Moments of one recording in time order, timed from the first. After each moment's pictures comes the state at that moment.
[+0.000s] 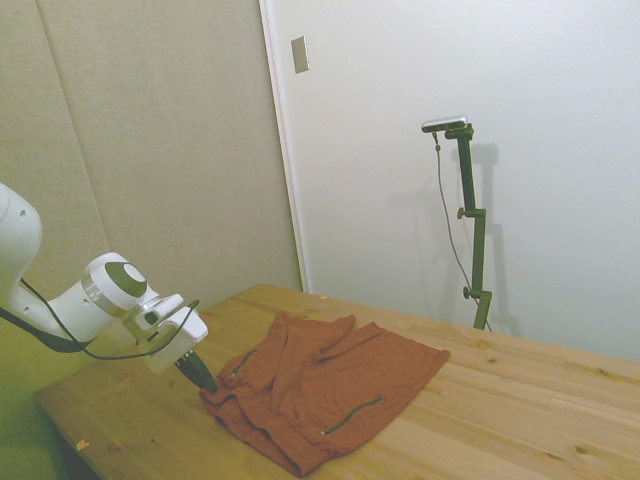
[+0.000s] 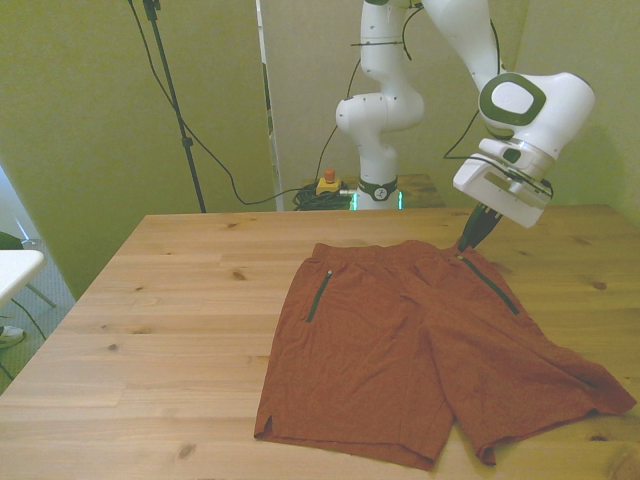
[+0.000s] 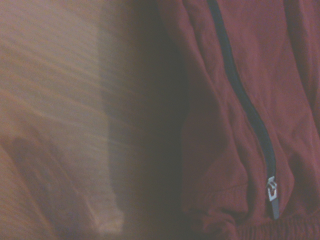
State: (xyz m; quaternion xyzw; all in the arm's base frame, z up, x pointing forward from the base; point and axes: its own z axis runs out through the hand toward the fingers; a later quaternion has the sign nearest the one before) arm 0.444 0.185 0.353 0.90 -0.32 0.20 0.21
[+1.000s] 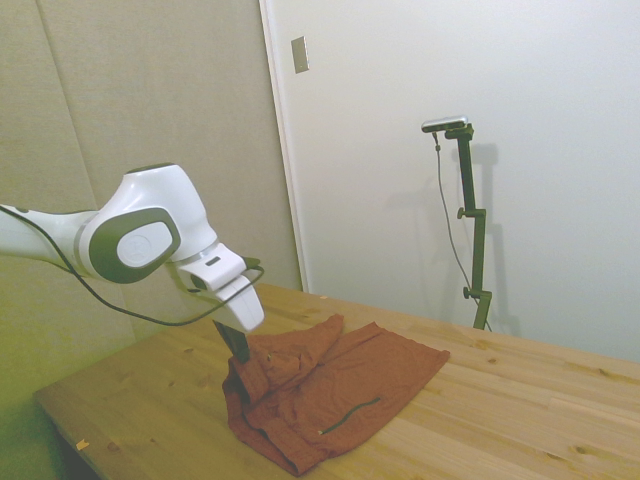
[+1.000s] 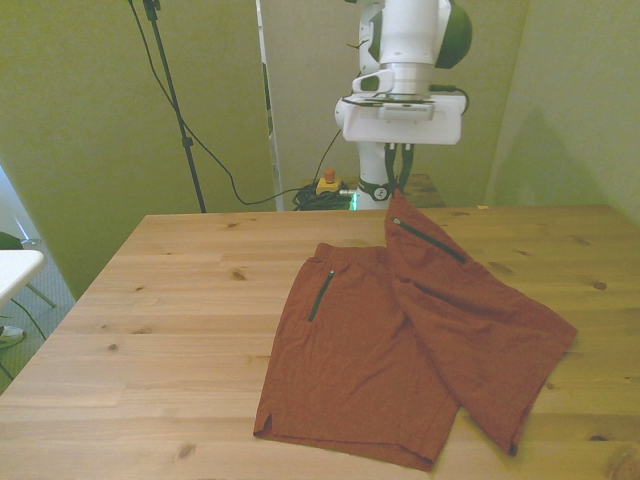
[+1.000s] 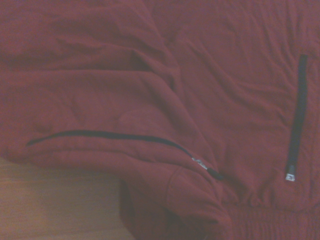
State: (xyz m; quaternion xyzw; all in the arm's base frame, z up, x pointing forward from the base) arm 0.414 -0.064 0.482 0.88 -0.45 0.12 -0.04
